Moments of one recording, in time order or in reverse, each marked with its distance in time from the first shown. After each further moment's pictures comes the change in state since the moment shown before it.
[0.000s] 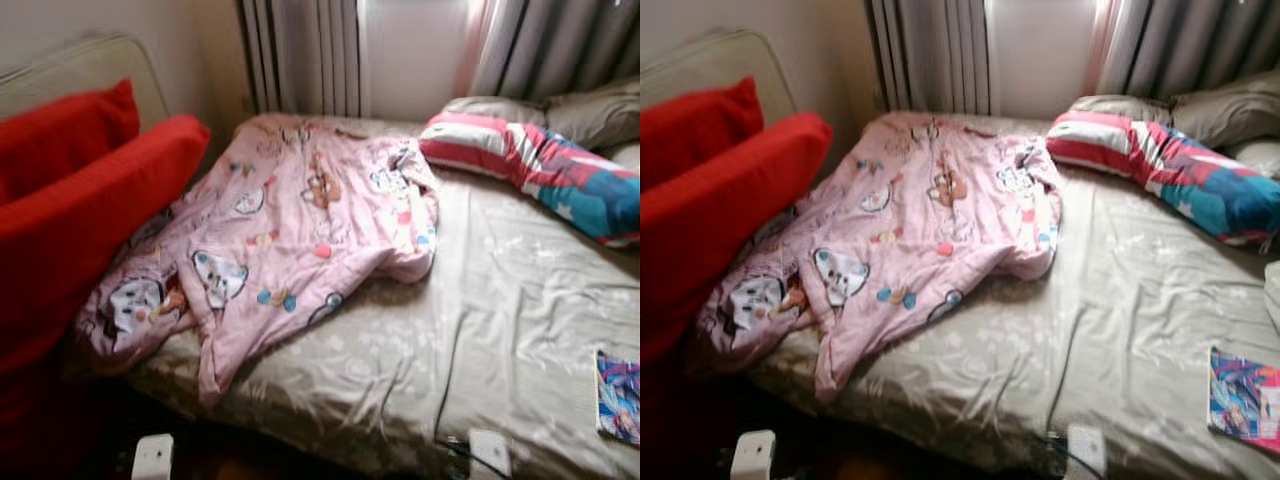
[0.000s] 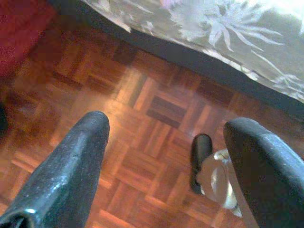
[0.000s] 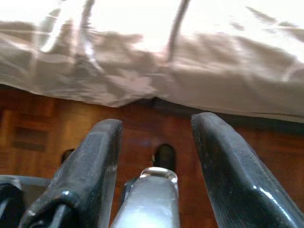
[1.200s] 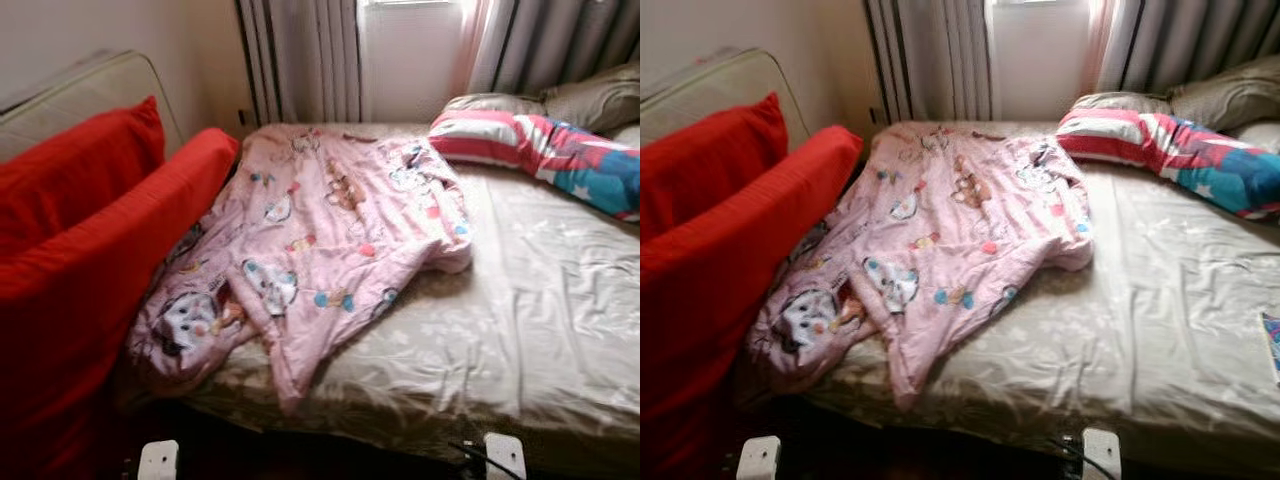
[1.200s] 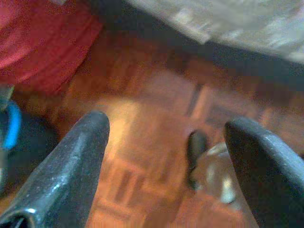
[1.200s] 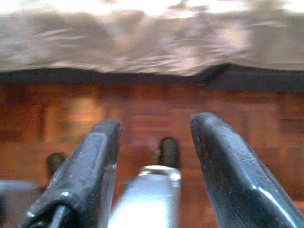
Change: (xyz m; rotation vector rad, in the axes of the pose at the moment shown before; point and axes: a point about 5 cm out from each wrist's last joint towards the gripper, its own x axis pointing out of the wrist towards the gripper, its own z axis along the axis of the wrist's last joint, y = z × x) left arm -0.006 0.016 -0.013 0.001 0.032 0.027; right arm 0.000 0.000 -0.002 0.003 0.004 -0.004
